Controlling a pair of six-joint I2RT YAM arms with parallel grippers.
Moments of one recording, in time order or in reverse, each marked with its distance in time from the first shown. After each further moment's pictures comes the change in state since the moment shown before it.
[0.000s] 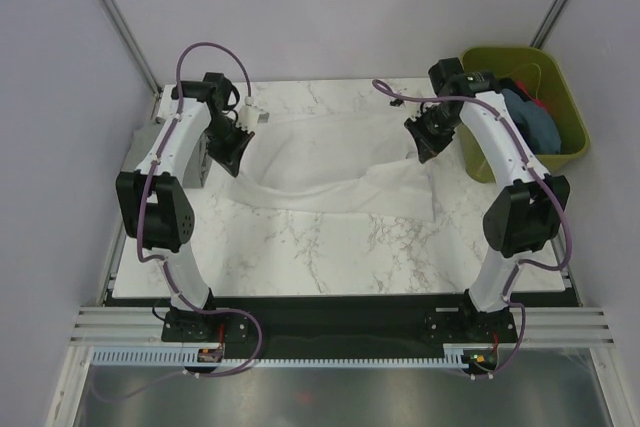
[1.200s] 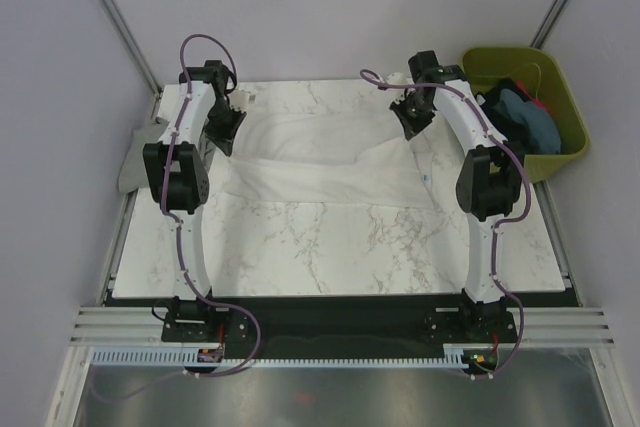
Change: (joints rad) left arm 0.084 0.440 0.478 -0.003 -0.128 -0.158; right arm 0.003 0.389 0.274 0.218 0.129 0.073
